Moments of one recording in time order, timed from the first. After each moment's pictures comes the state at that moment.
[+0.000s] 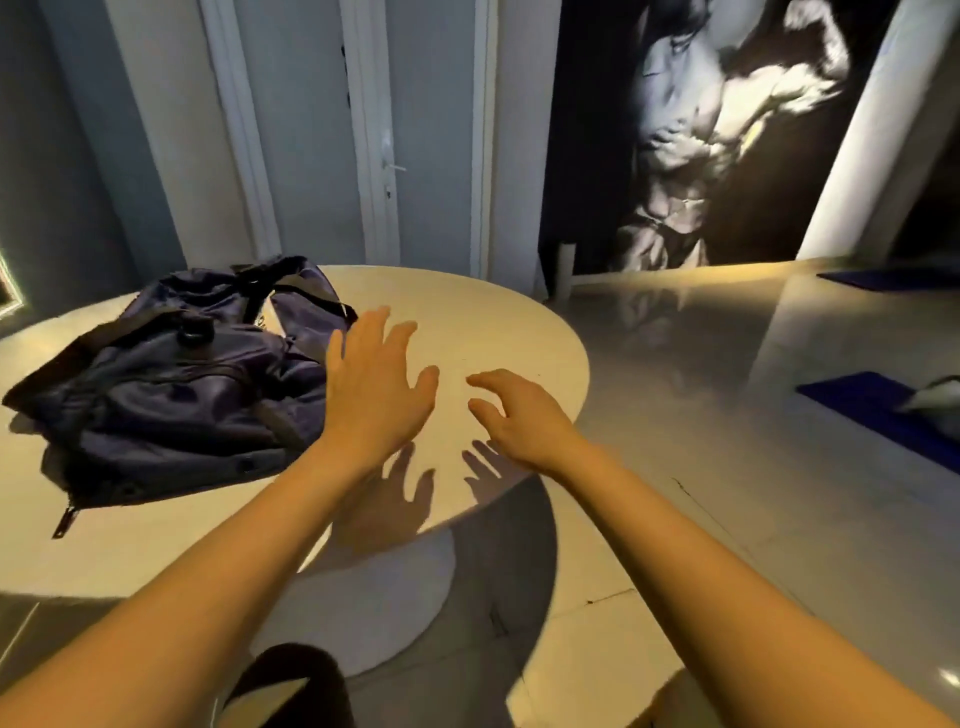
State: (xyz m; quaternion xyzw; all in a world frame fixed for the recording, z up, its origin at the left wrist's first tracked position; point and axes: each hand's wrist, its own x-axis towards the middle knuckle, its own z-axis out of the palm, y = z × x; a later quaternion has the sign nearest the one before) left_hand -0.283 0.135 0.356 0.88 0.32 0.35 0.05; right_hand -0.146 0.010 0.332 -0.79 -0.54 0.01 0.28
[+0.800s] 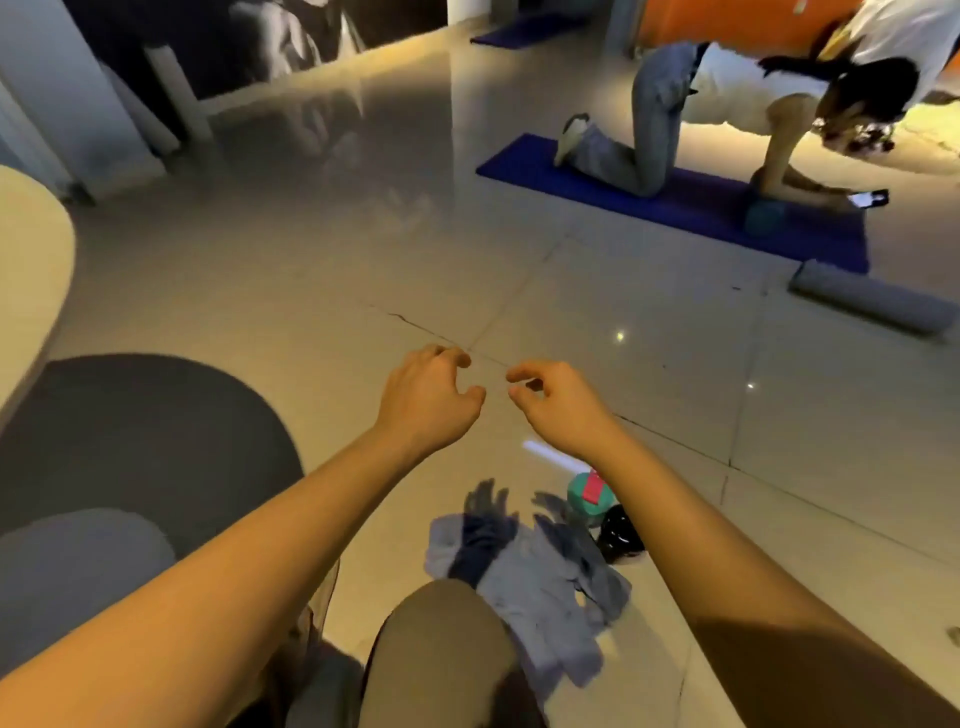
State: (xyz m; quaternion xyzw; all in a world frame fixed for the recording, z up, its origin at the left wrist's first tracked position) left_hand 0.076 -0.182 0.158 0.98 0.00 0.01 0.22; right_hand 0.082 -0.358 0.154 -0.92 -0.09 0.08 0.38
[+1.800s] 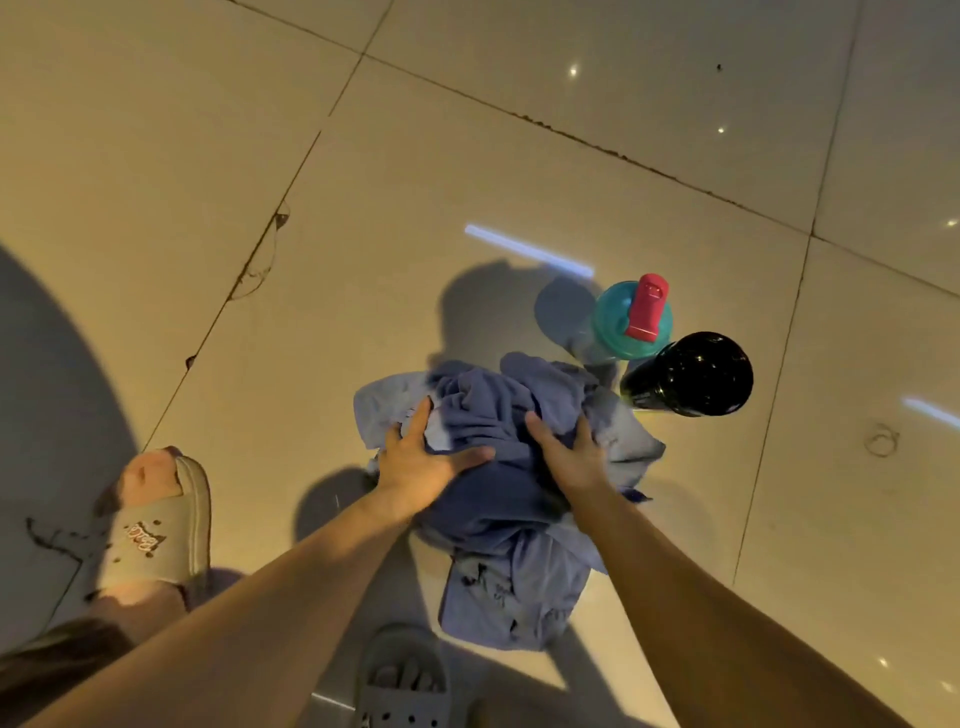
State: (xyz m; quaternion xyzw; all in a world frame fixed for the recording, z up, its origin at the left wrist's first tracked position) left_hand 0.083 -0.187 -0.358 0.80 0.19 -0.40 0.41; right_hand 0.060 -0.390 -0.351 -0.72 0.44 0.25 0.47
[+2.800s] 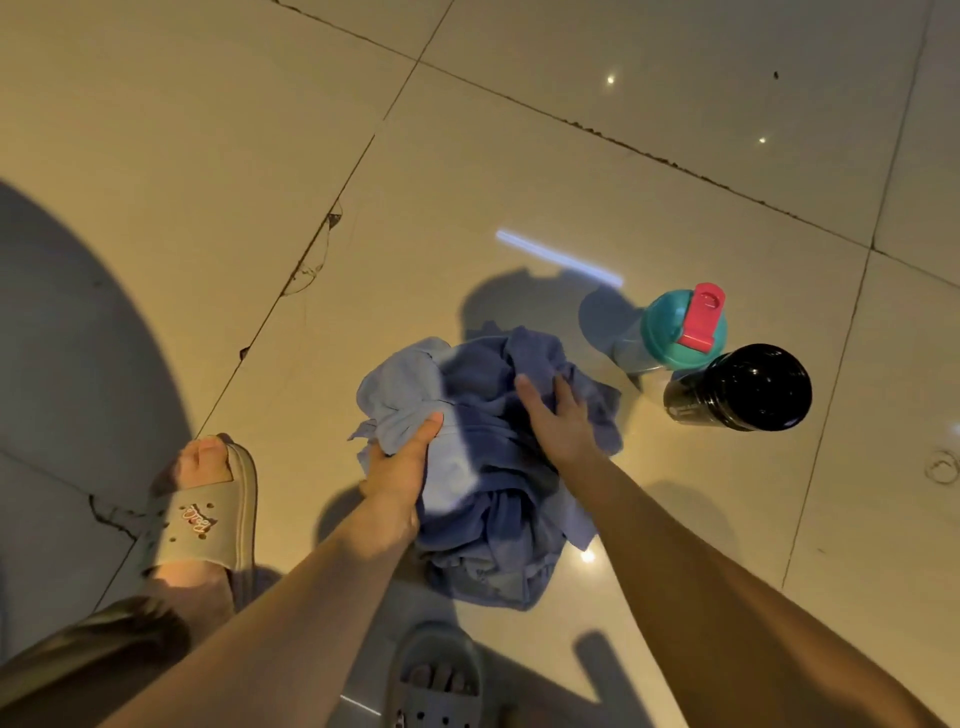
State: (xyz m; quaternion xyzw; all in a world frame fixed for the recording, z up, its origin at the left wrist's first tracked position) left_hand 0.076 -0.143 -0.359 0.56 0.50 -0.21 0.62; right_hand 0.108 -0.329 -0.329 -0.77 0.34 0.28 0.47
